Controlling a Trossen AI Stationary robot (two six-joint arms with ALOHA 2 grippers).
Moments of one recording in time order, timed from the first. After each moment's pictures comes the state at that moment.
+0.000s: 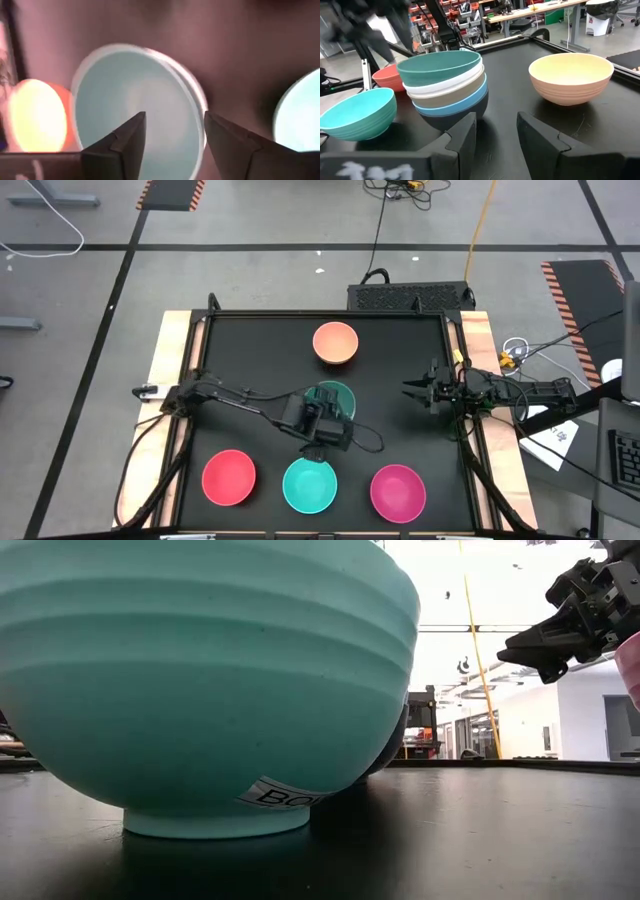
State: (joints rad) left arm -0.30 2.11 2.15 -1.26 -0.34 0.03; right arm 0.05 0.01 0.12 -0.24 0.19 0.25
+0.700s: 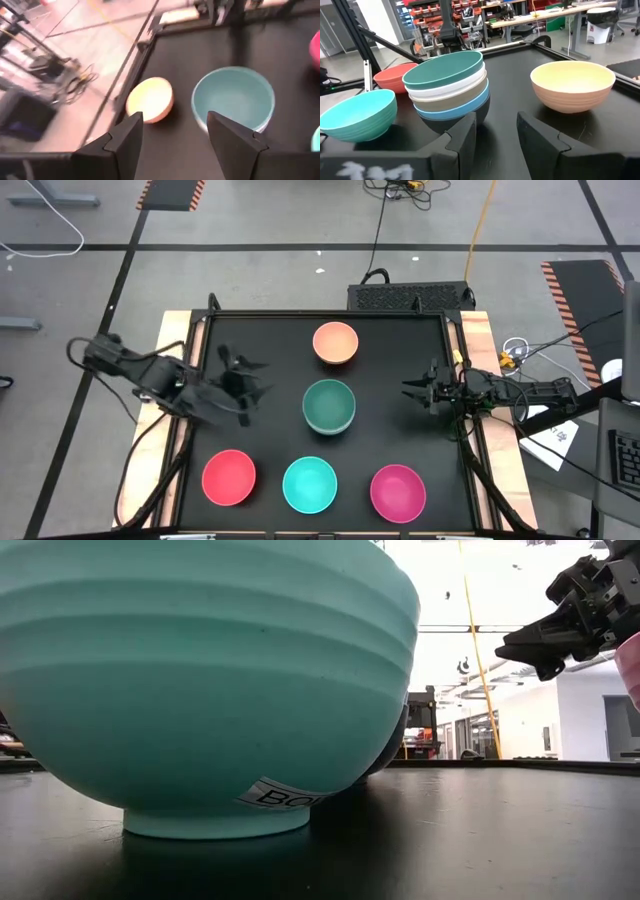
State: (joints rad) left arm -0.44 1.29 1.52 -1.03 -0.80 -0.23; right arm 0.05 0.01 0.12 -0.19 0.18 0.22
